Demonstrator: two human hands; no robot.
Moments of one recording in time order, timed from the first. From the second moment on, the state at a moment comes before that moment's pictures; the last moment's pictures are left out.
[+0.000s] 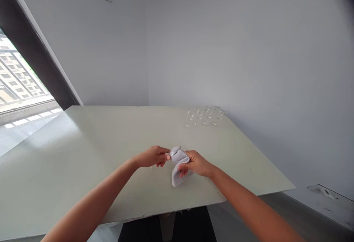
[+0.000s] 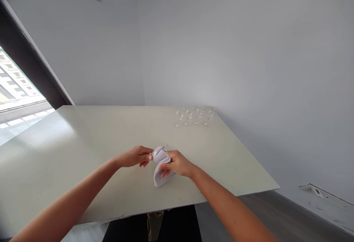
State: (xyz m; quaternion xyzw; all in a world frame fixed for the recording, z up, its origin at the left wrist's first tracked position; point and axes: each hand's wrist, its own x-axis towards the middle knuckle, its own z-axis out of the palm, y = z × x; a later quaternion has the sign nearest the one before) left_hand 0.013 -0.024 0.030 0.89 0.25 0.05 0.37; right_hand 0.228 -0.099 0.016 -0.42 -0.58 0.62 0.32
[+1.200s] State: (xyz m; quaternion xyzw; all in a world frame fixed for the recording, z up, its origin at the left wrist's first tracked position) left_hand 0.006 -0.035 0.033 0.93 0.31 0.09 0.18; right_hand 0.221 -0.103 0.011 -0.44 -0.60 0.54 0.39
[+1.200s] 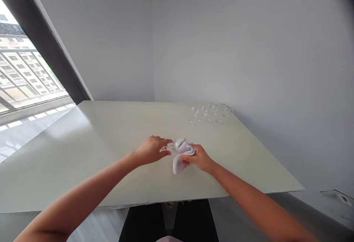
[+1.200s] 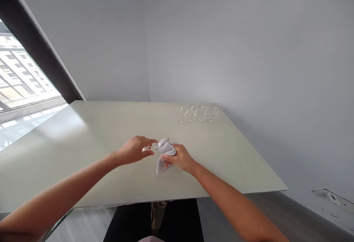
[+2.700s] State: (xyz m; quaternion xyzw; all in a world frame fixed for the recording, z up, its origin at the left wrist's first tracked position) left_hand 0.015 -0.057 0.017 0.86 0.44 0.12 0.24; right_hand 0.210 -0.100 0.053 -0.40 -0.84 0.25 0.25
